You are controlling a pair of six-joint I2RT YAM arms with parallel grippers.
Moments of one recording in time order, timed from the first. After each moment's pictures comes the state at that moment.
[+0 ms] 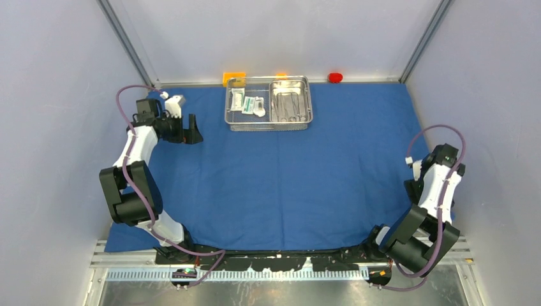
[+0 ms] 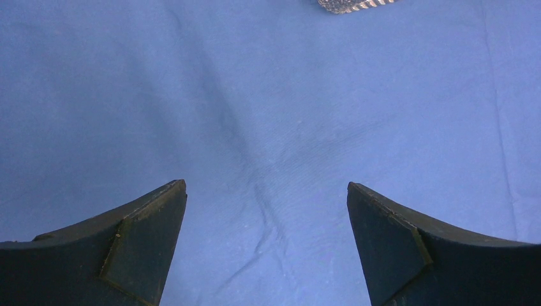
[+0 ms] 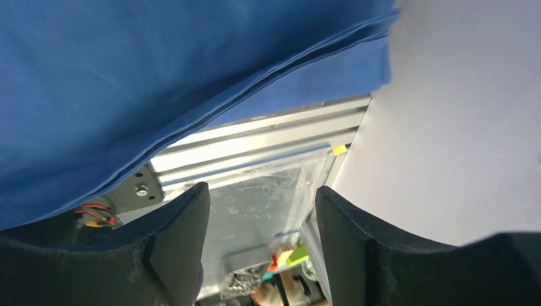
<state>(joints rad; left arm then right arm) 0.23 1.61 1.19 -0.53 0.57 0.26 -0.66 1.17 0.81 -1.05 0.33 -0.74</state>
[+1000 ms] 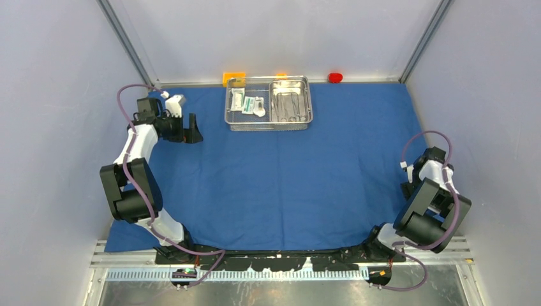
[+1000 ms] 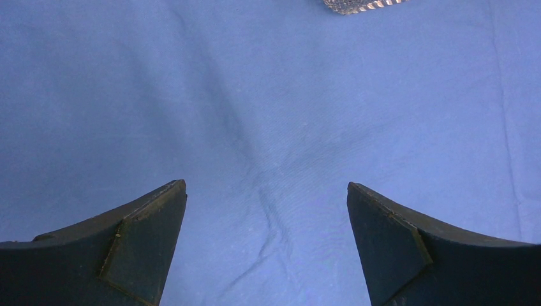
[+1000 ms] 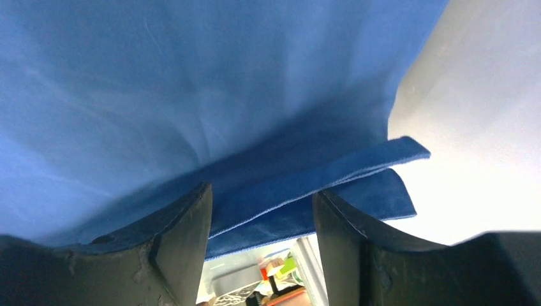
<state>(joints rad) 0.23 1.63 1.21 -0.53 0.56 0.27 -0.63 1.41 0.76 -0.78 0.36 -0.71</state>
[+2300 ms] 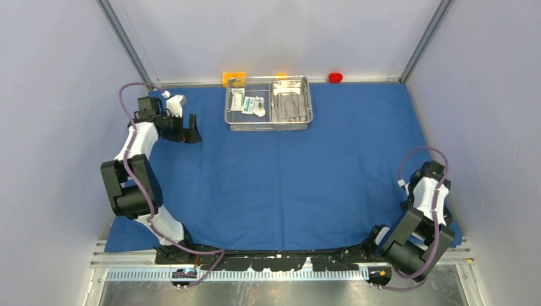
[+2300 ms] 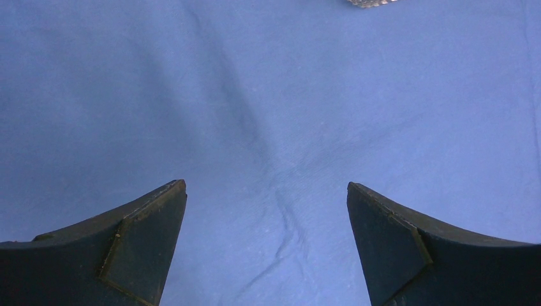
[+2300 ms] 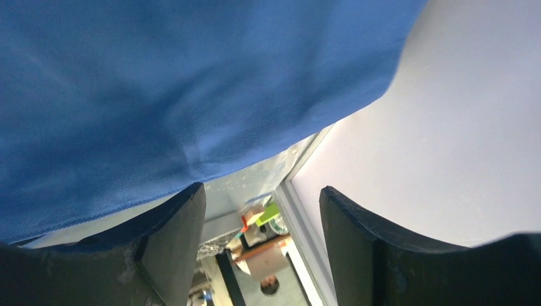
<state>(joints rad) 0.23 1.67 1.24 -0.54 0.54 0.31 -0.67 1.11 0.58 -0.92 0.56 -0.85</state>
